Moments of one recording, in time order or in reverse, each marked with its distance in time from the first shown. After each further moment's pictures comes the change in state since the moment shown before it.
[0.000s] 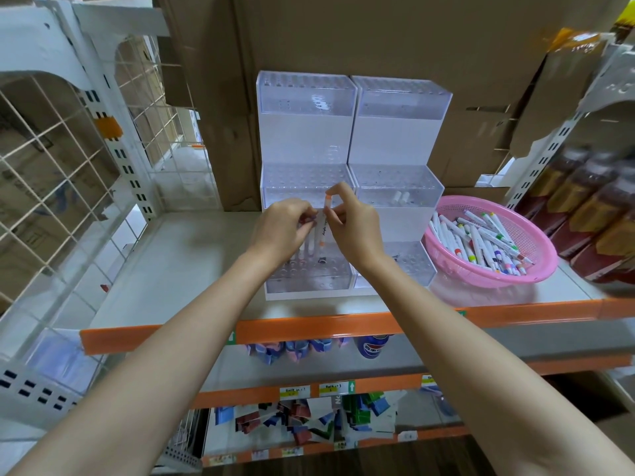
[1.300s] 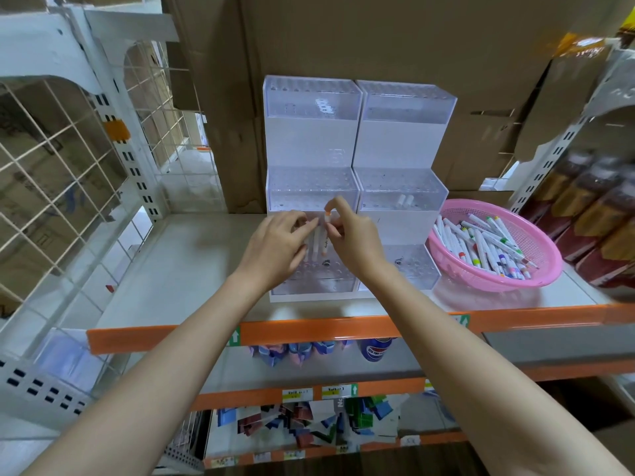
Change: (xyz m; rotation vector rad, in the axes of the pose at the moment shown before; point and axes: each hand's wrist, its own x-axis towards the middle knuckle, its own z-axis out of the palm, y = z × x) left_hand -0.031 -0.013 -0.007 0.321 -0.044 0.245; right_hand -0.007 0.008 0.009 -0.070 -0.120 -0.002
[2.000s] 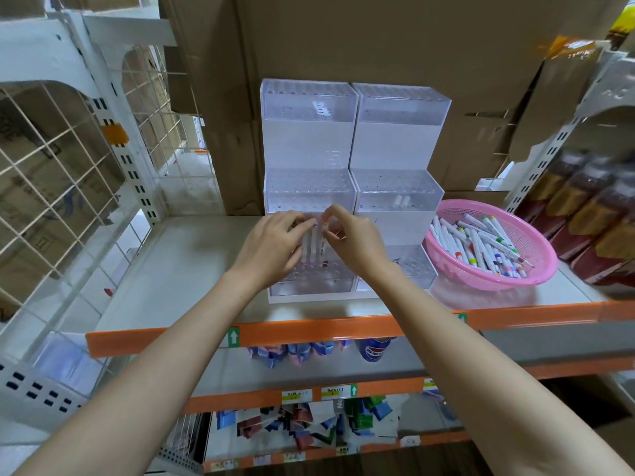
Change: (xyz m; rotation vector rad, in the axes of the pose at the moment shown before) left_hand 0.003 -0.004 -0.005 0.050 -0.055 0.028; right_hand -0.003 0.001 -0.011 -0.059 -0.114 0.057
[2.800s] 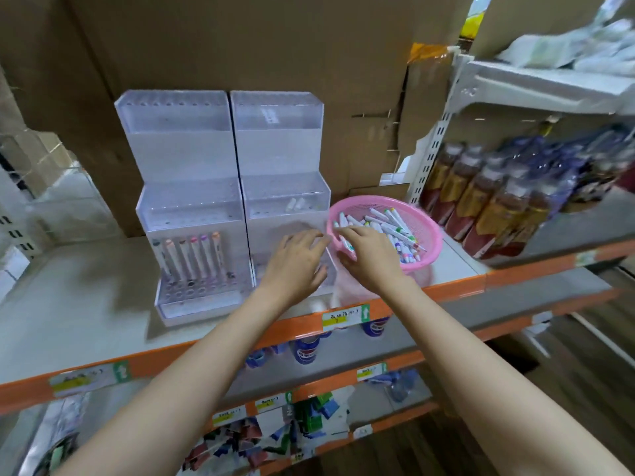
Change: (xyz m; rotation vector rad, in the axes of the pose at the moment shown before) left_hand 0.085 0.170 0.056 -0.128 -0.127 0.075; right_hand -0.073 0.135 -0.114 -0.386 -0.008 0.100
